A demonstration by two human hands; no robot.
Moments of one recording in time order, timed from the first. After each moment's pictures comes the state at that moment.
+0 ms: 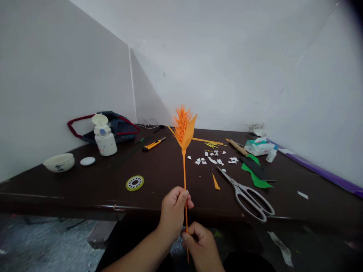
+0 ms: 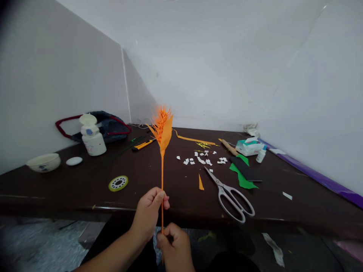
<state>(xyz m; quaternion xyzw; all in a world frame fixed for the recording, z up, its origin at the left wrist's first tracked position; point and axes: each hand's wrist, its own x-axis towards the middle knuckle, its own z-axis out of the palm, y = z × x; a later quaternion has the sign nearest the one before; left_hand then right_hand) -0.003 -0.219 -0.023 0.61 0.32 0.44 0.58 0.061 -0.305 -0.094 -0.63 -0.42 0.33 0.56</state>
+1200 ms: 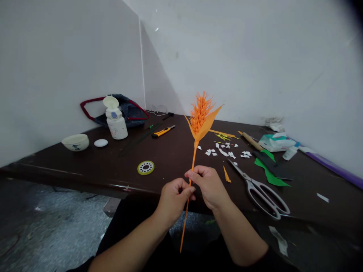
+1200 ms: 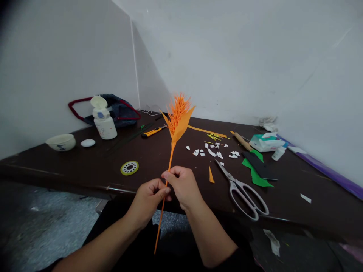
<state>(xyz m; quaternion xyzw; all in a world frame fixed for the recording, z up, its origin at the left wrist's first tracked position) -0.036 -0.208 -0.012 0.66 0.36 0.36 0.55 0.080 -0.233 0.012 -0.54 -0.41 0.40 0.61</state>
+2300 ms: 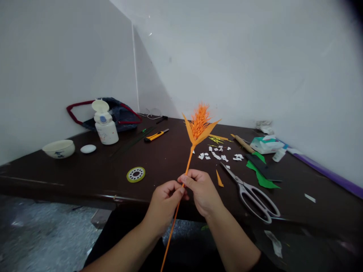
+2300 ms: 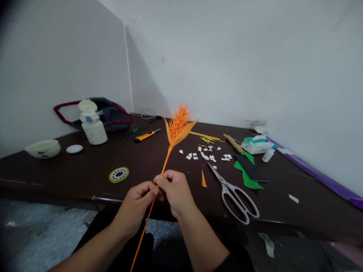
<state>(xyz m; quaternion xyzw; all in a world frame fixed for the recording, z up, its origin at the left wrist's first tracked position) -0.033 -0.206 0.001 0.62 0.32 0.39 0.60 0.080 -0.231 0.013 -0.46 -0.36 0.48 0.65</state>
